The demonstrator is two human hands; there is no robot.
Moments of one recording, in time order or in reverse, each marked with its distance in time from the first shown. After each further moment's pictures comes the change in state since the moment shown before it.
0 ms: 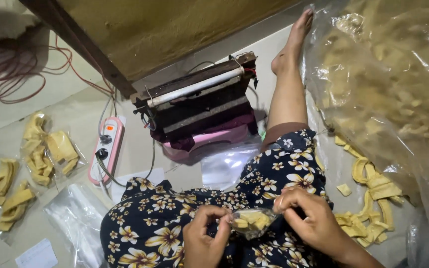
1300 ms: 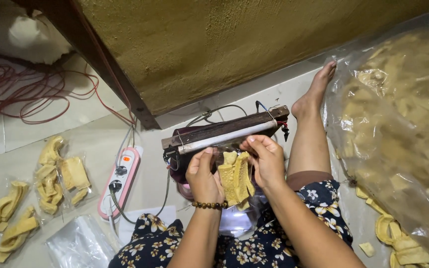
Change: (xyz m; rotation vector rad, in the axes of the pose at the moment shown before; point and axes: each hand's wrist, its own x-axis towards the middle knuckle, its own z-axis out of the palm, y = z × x) left_hand 0.231 -0.040 0.023 -0.956 0.682 -0.410; right_hand 0.257 0.082 0.088 0.766 0.553 0.474
